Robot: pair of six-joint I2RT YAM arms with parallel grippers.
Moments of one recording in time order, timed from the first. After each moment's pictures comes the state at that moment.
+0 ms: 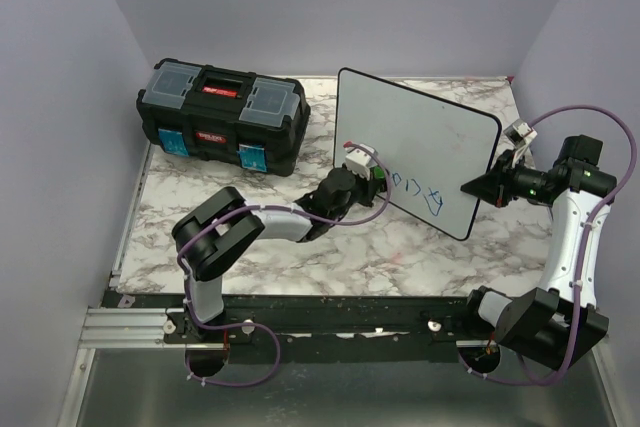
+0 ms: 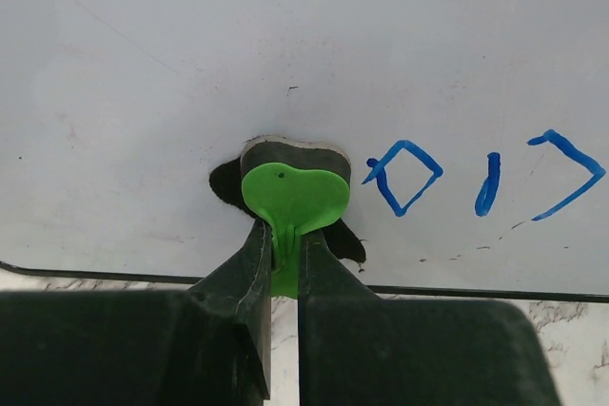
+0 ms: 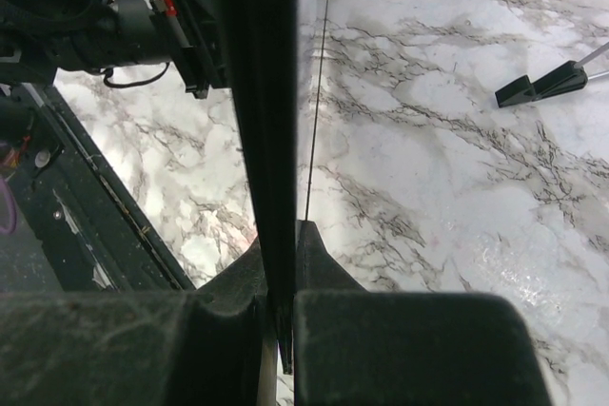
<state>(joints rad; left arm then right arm) -0.92 1.84 0.92 0.72 -0.15 -0.31 -0.47 1.13 1.14 -1.20 -1.15 -0.80</state>
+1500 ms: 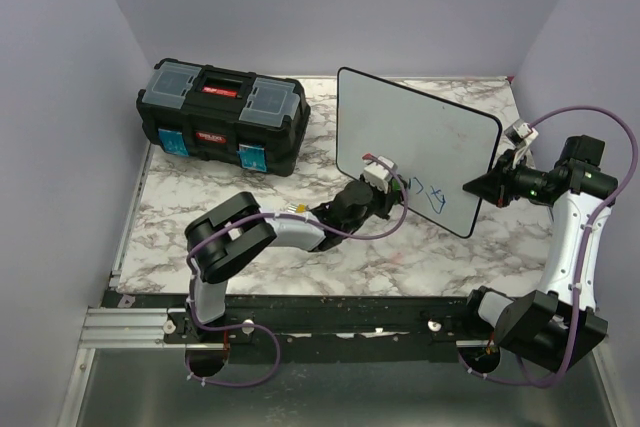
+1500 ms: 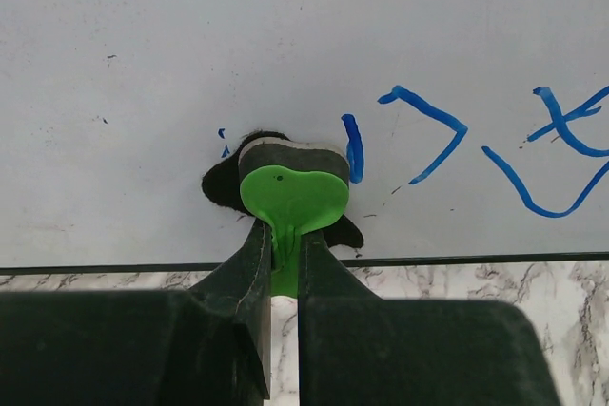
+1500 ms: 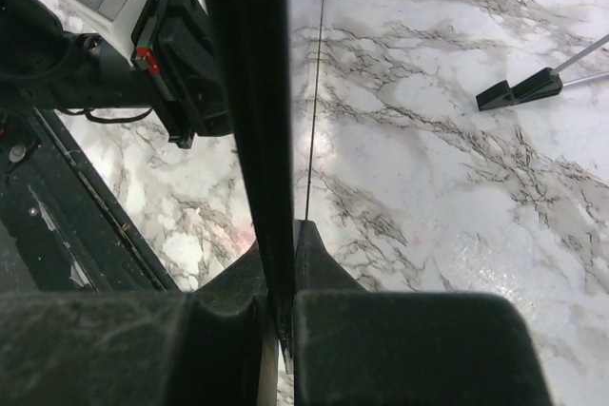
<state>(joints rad) -1.03 1.89 0.95 0.78 -0.18 -0.33 -0.47 1.12 1.14 -1.19 -1.14 -0.83</state>
